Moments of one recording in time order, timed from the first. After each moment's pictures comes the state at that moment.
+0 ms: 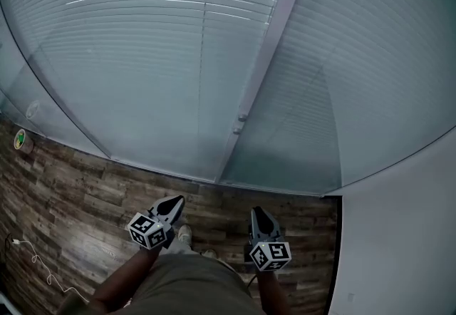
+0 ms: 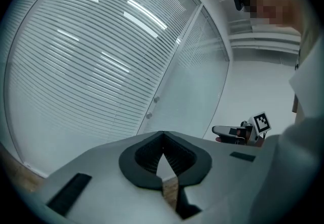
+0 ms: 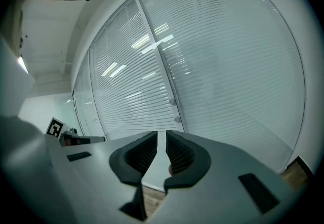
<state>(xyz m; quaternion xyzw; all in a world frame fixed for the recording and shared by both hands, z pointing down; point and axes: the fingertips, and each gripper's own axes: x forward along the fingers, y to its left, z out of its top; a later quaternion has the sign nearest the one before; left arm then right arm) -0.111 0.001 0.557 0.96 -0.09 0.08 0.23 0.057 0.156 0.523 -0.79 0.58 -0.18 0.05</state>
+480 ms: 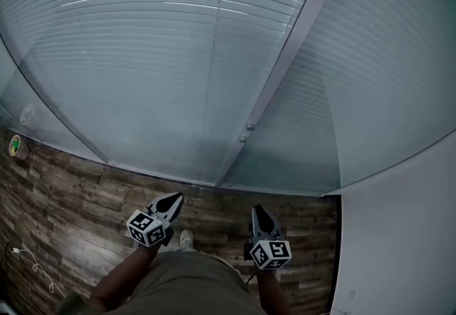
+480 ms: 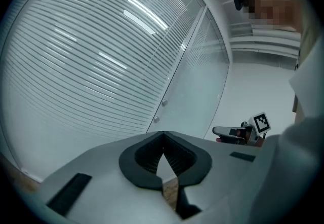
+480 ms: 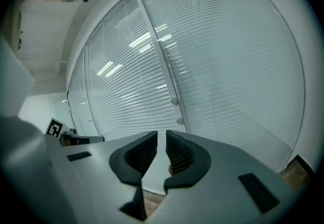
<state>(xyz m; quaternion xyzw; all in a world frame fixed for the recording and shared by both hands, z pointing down) -0.111 -0.064 0.559 0.97 -0.07 0.08 0.23 0.053 0.101 0.523 -0.81 0.56 -0.18 0.05</state>
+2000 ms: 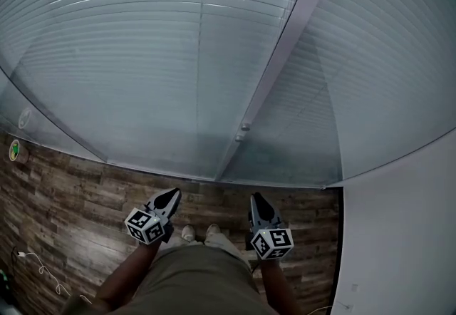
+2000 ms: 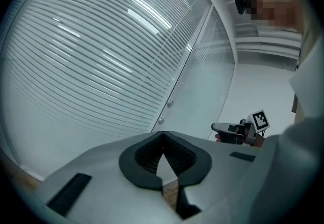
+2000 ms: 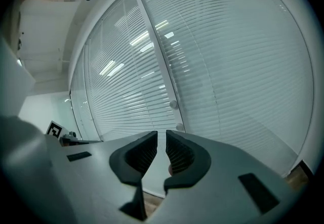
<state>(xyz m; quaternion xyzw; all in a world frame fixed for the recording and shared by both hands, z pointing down) -0.083 -0.090 0.567 0.96 -0.08 0.08 0.25 0.091 0.061 0.518 -0.80 0.58 -0.18 0.04</state>
